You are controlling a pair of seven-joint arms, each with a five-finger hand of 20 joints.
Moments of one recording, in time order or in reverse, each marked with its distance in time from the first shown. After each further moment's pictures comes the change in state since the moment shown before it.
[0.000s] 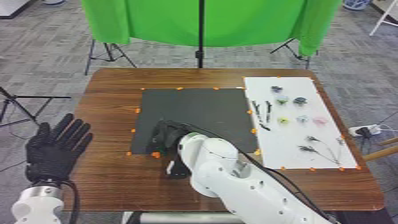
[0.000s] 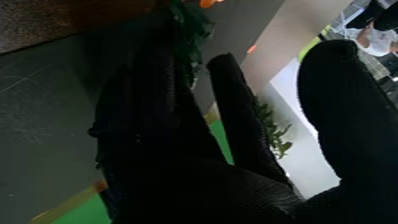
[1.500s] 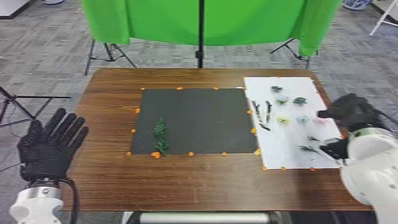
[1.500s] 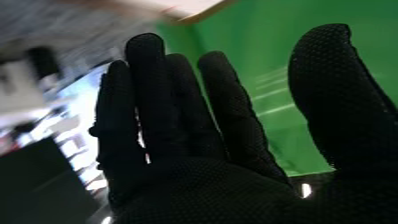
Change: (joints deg) left arm -0.1 -2.9 -0.4 -0.5 0.9 -3.9 3.2; right arm -41.5 30.0 59.4 -21.8 -7.5 15.1 5.5
